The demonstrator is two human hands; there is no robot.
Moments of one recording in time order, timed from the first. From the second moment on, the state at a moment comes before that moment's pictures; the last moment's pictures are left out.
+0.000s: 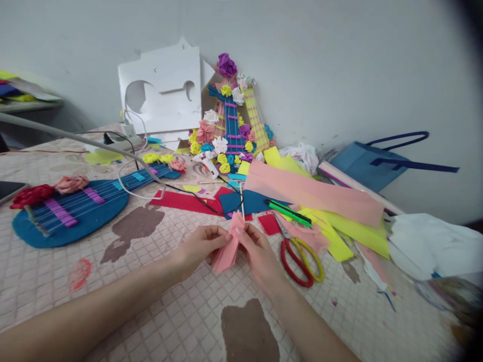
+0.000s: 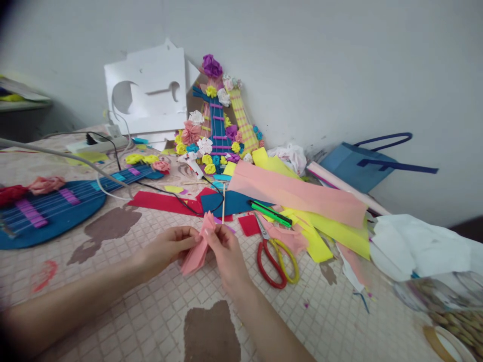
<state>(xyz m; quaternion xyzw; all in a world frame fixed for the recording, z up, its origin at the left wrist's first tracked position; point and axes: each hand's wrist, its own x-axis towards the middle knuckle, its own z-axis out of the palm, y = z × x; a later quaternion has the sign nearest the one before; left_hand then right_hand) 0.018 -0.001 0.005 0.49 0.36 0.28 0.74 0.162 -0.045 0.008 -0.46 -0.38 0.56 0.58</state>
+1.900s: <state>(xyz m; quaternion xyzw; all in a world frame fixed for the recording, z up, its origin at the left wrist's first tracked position) 0.018 0.000 0.005 0.52 0.38 0.25 0.72 0.166 -0.043 0.004 -0.47 -0.37 0.57 0.56</state>
